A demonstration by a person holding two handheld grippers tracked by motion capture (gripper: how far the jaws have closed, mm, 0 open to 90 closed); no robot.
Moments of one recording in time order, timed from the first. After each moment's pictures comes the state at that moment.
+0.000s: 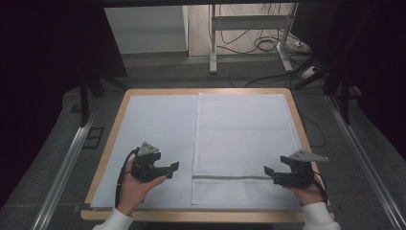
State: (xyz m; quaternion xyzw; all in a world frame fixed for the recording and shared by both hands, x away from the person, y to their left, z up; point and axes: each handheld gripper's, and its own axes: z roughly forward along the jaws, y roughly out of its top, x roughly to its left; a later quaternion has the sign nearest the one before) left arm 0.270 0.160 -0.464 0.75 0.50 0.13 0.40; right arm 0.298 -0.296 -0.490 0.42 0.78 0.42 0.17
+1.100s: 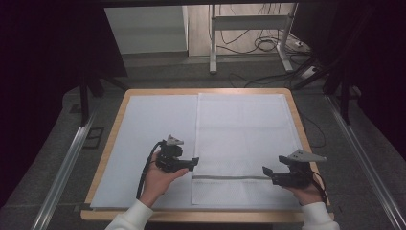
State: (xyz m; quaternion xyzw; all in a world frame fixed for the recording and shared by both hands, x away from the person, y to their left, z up) left arm 0.306 0.106 -0.478 0.78 0.50 0.09 0.38; right arm 0.298 -0.292 -0.489 0.41 0.79 0.43 0.17
